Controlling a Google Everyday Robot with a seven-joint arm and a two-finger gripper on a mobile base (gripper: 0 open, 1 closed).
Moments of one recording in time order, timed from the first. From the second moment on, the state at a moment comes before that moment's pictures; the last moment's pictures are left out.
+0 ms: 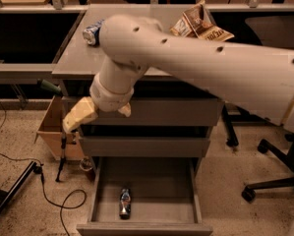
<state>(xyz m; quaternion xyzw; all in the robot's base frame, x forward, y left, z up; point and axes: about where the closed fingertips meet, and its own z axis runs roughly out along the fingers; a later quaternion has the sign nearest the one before) 0.518 0.129 0.802 -0.31 0.93 0.21 0.08</state>
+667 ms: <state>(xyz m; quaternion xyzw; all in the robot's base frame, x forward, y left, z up) 0.465 0.132 0.639 -0.18 0.97 0.17 0.00</state>
